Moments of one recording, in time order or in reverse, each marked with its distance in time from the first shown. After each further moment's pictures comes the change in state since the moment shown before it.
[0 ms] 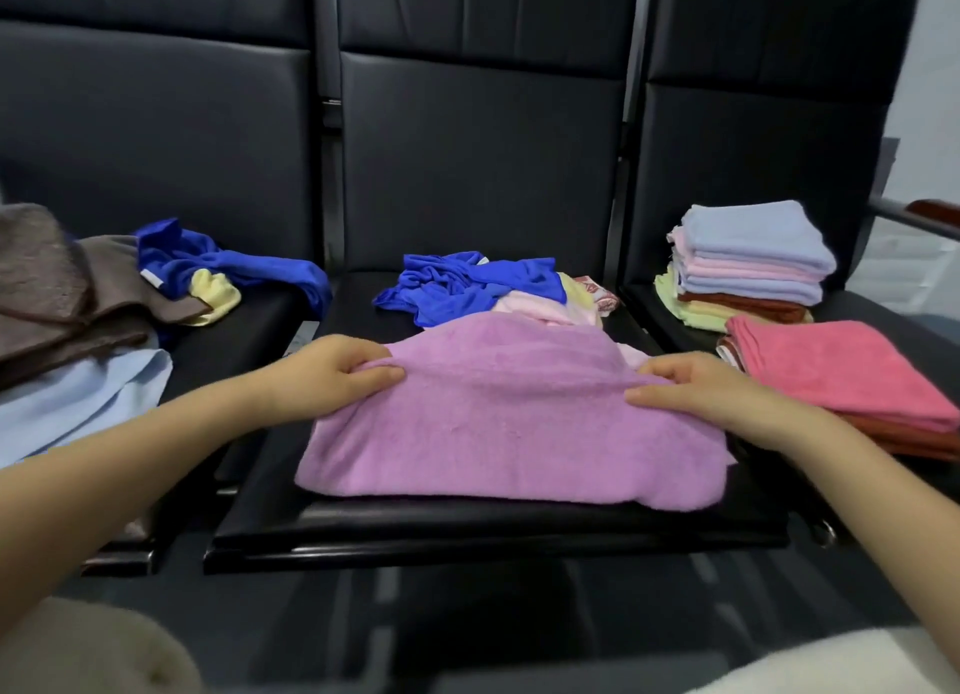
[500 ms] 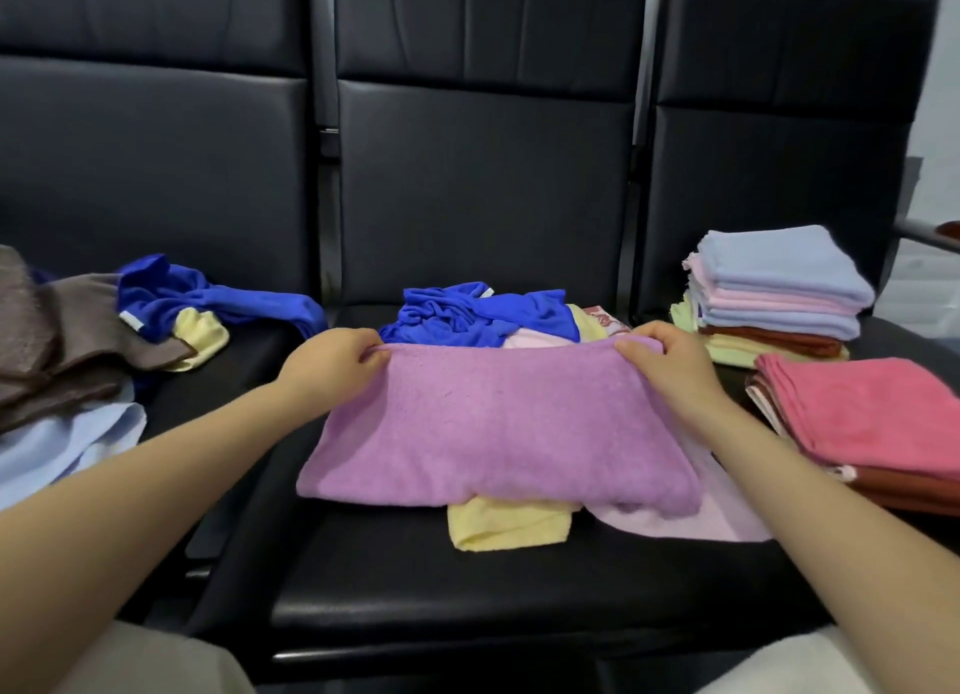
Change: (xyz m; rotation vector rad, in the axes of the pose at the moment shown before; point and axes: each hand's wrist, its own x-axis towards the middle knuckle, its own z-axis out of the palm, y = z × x) left_hand 0.086 -0.038 -0.007 0.341 0.286 -0.208; right_hand 0.110 0.006 0.011 0.144 0.593 -0.080
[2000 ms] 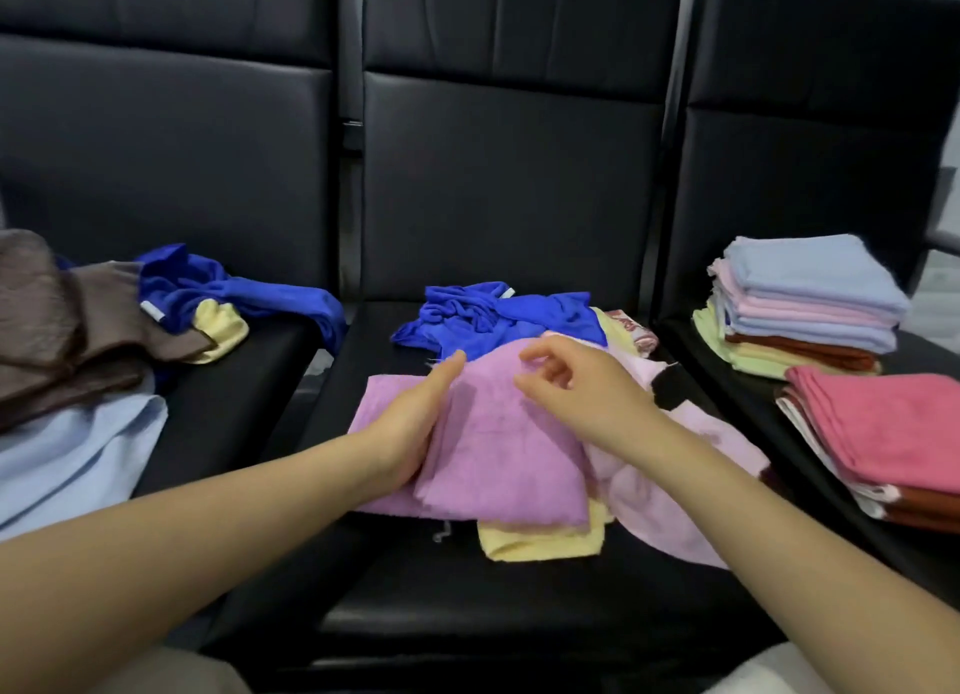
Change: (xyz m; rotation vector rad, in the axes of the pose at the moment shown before) left_hand -0.054 0.073 0.015 -1.360 -0.323 -0.424; right_hand -0.047 -0.074 0.070 -0.267 -0.340 -0.219
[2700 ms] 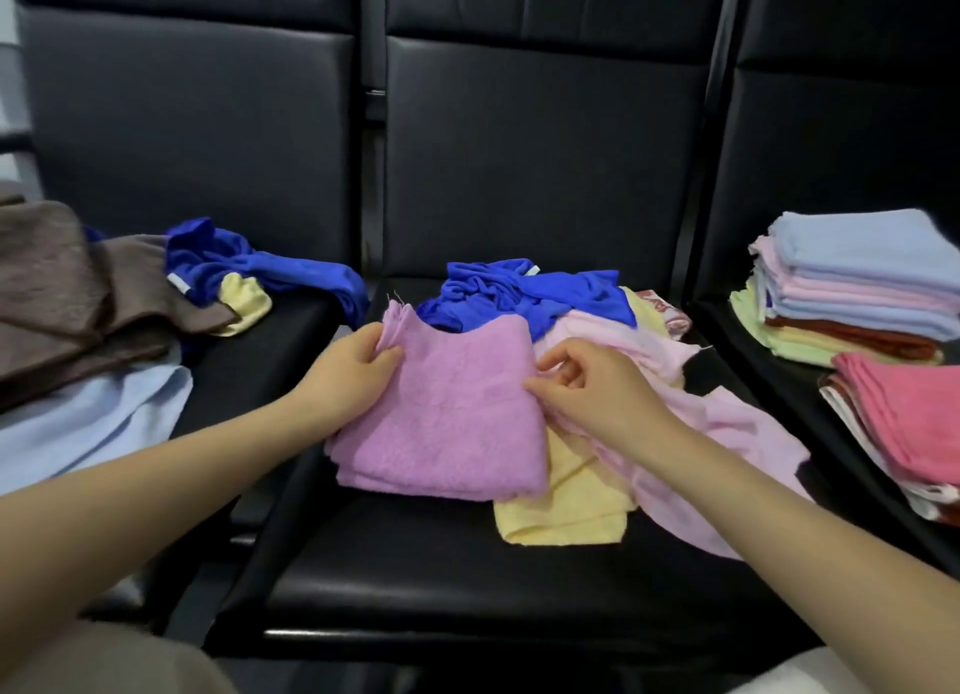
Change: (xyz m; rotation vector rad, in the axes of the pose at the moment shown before) left_hand 0.005 0.014 -0.074 0.877 0.370 0.197; right_hand 0.002 0.020 0.027 0.091 -0.023 0.049
